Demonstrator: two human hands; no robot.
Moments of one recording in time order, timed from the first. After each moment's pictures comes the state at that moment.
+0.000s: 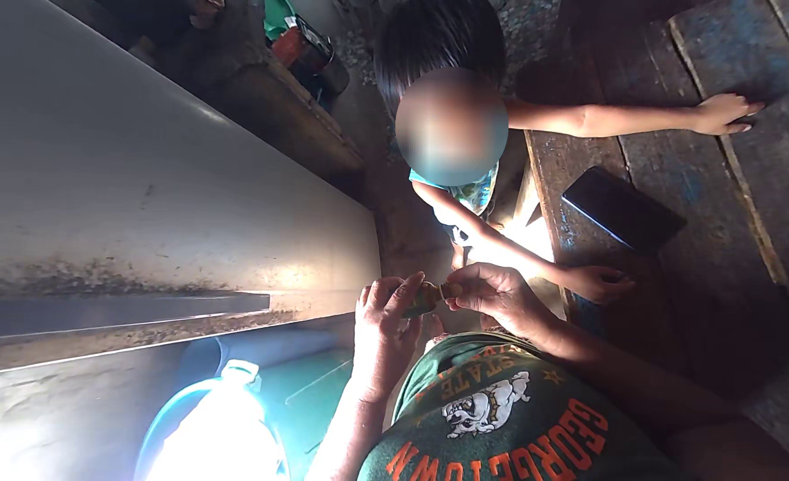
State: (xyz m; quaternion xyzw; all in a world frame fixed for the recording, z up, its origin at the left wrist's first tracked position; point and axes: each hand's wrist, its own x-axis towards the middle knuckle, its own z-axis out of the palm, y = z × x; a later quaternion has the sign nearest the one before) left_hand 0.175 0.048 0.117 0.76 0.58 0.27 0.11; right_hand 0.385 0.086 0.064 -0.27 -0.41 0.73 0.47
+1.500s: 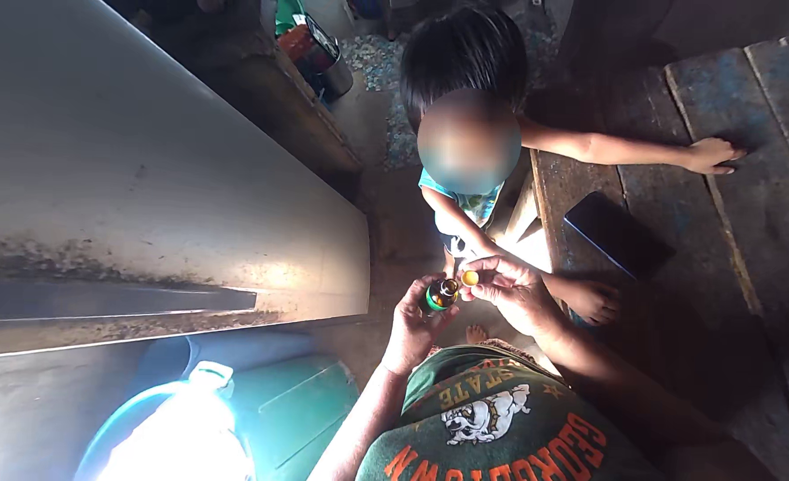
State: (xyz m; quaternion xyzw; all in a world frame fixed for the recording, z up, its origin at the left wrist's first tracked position) left_hand 0.190 0.067 0.052 0.56 0.47 0.48 0.49; right_hand 0.389 0.107 0.062 -0.26 -0.40 0.70 0.52
